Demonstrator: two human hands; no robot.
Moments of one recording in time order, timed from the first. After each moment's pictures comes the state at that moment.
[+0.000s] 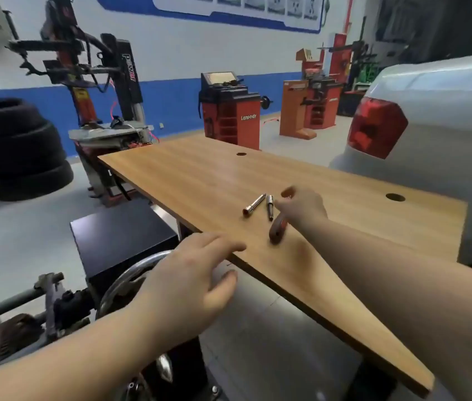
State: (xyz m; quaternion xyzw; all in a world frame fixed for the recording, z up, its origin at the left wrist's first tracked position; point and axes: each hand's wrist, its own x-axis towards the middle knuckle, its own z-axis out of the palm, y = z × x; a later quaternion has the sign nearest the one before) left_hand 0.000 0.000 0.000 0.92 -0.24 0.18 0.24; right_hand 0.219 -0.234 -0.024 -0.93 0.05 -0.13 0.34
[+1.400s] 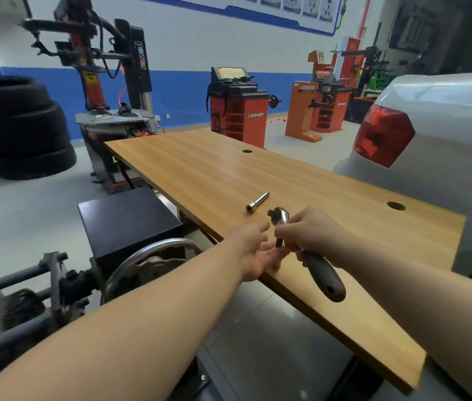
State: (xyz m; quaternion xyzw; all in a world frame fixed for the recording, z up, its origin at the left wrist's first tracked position) left_hand 0.106 -0.085 -0.019 0.47 0.17 -0.27 0.82; right_hand 0.122 -0.244 0.010 -0.91 -0.02 0.10 0.41
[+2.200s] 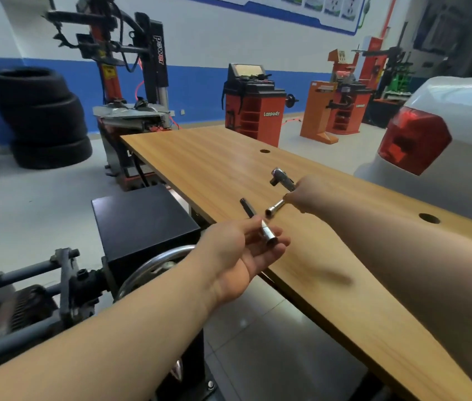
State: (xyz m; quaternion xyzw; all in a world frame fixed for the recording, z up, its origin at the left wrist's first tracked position) left_hand 0.058 -0.035 0.019 0.41 0.12 -0.14 0.89; right_hand 0.262 -0.203 0.014 -0.97 0.02 0.01 0.26
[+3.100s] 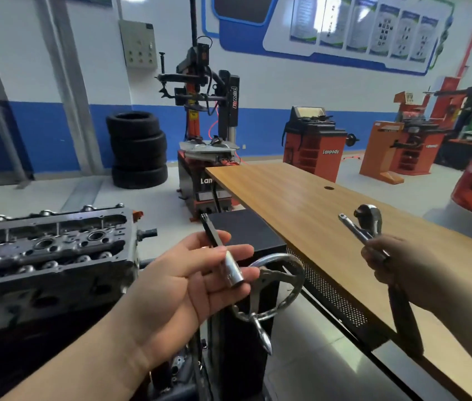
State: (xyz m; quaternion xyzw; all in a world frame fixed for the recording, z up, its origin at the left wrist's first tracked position) left_hand -0.160 0.110 0.076 0.45 0.03 0.04 0.89; right_hand 0.077 -0.206 0.034 -0.72 -0.07 0.14 0.68
